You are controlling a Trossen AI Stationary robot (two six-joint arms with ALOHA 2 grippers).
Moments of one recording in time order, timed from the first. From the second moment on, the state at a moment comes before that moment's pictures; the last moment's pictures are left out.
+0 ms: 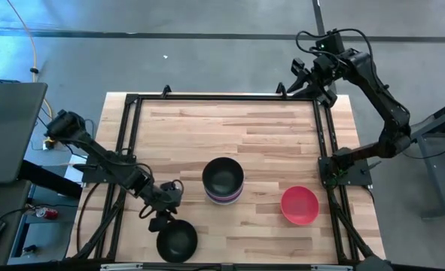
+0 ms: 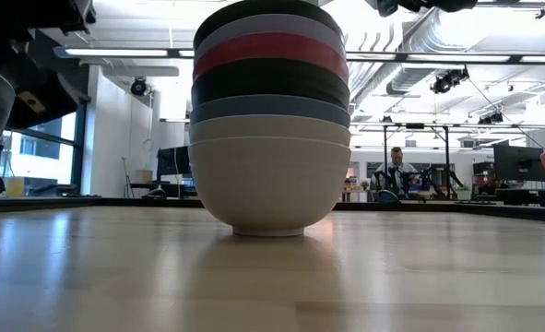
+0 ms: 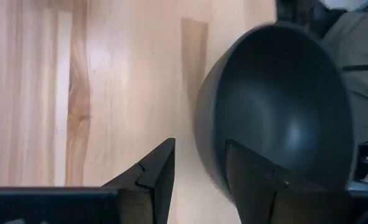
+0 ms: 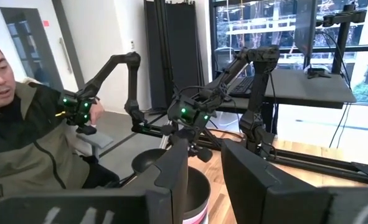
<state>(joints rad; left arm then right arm) -0.49 1.32 0.68 -0.30 0.07 -0.70 -1.02 1.34 1.57 -1.14 -1.55 -0.88</state>
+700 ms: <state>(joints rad) -0.49 1.40 0.68 -0.27 0.15 -0.78 -1.02 1.34 1.57 -1.16 -1.55 -0.91</state>
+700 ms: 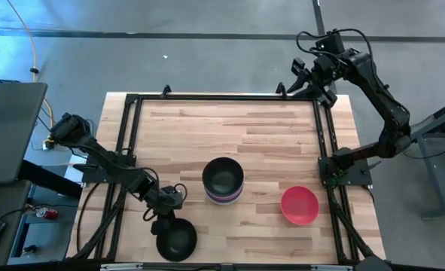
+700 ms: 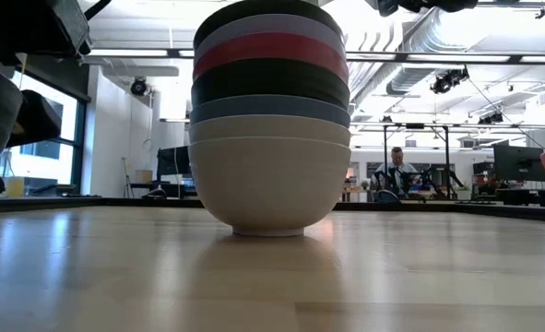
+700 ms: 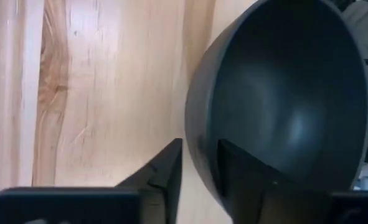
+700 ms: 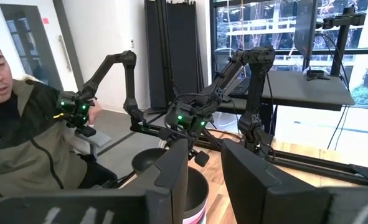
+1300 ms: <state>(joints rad) -0.39 1.35 0.68 -0.44 0.20 -0.67 -1.02 1.34 1.57 -1.35 -1.55 -1.11</state>
